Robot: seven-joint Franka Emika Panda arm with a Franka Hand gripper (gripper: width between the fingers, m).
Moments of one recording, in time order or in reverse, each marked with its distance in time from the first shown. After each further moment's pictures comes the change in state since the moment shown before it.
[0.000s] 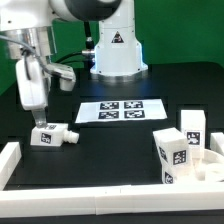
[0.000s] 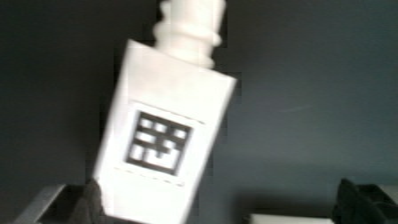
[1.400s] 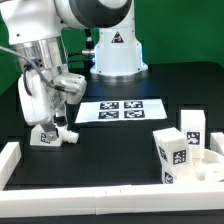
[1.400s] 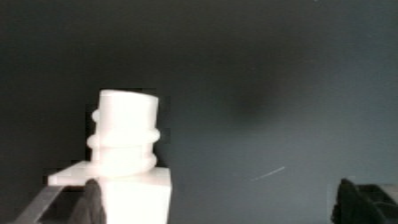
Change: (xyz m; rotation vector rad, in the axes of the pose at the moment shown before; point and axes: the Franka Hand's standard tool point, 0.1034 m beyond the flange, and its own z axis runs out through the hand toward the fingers) arm -0.025 -0.027 0.025 0.018 0.042 0.098
